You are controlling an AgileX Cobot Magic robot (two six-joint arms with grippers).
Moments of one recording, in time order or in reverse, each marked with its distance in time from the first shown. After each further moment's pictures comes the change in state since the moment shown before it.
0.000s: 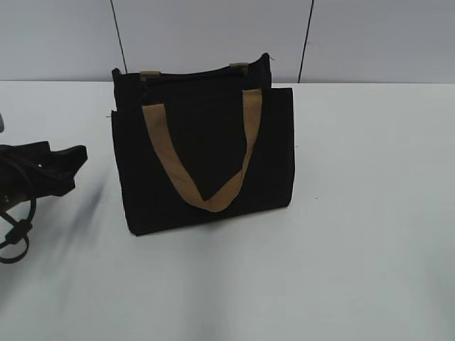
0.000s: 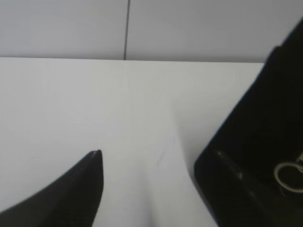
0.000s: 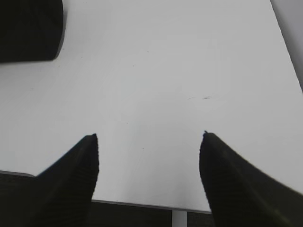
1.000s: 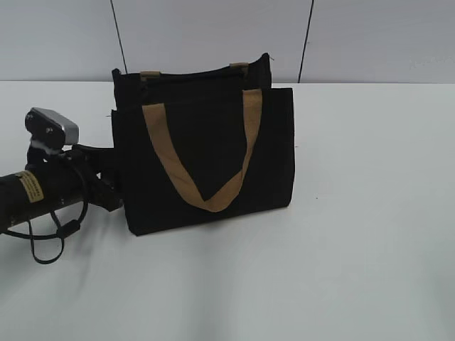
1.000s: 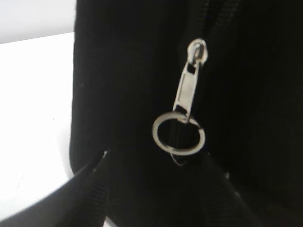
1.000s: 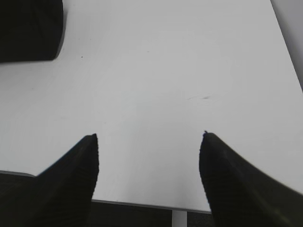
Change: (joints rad) left arm 0.000 0.309 -0.211 0.442 -0.121 -0.020; right arm 0.000 0.000 0.000 0.000 0.000 0.000
